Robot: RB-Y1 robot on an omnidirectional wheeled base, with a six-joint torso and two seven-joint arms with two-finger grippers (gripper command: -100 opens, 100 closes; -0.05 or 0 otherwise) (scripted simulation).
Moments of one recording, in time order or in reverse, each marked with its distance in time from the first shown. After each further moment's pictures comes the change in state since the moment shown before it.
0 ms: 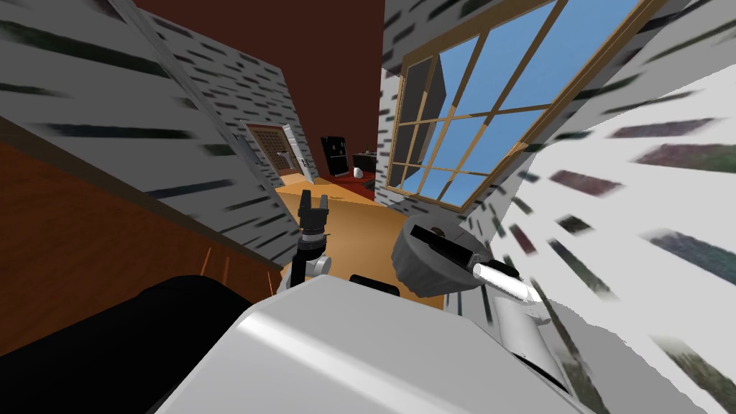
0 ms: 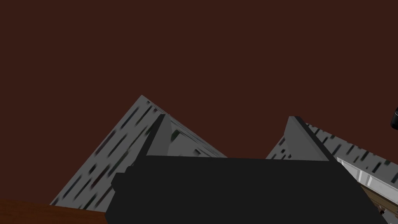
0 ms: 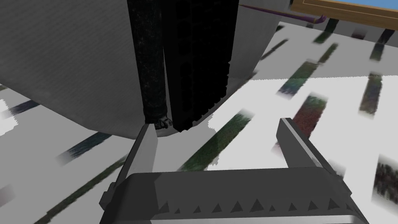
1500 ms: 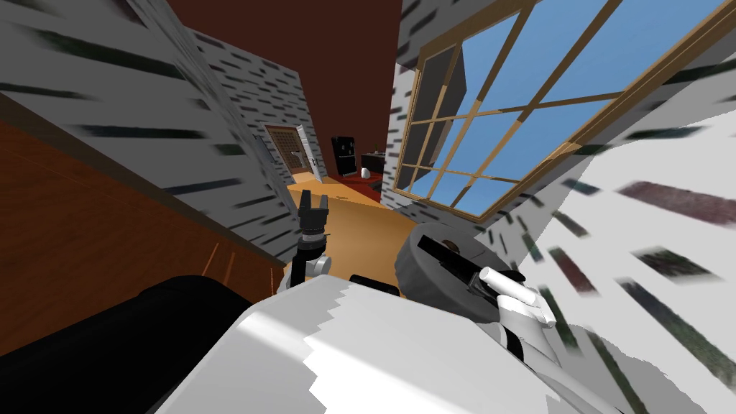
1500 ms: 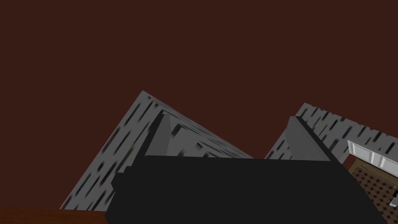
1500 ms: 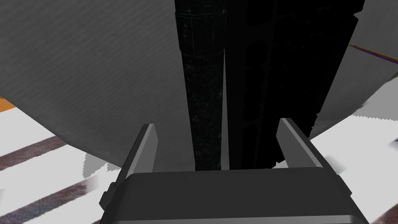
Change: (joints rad) left arm 0.000 0.000 0.000 0.000 0.000 0.000 0.000; right arm -0.122 -0.026 -0.169 0.305 0.018 0.283 0.026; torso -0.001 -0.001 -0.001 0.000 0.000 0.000
